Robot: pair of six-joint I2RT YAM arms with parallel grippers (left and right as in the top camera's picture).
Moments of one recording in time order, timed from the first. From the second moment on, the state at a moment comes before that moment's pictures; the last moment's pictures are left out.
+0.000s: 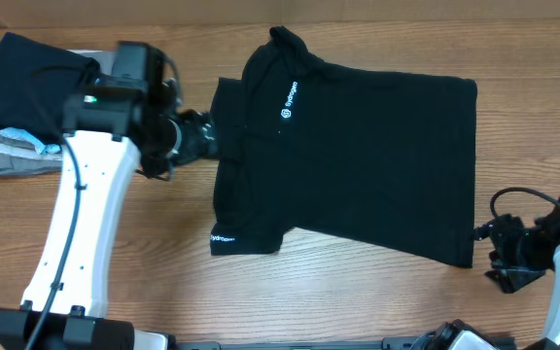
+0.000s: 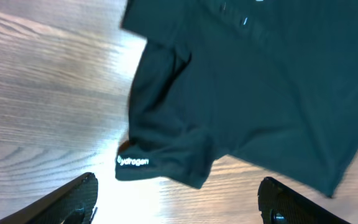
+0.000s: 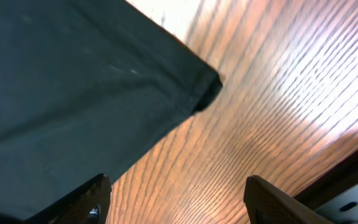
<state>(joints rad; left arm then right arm) -0.14 1.59 1.62 -1.32 0.22 -0.45 -0.63 1.25 0.87 -1.23 -0.25 0.51</state>
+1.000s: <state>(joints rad) -0.22 1.59 1.34 -1.17 0.07 -0.49 -0.63 1.43 0.61 -0.91 -0.21 0.67</state>
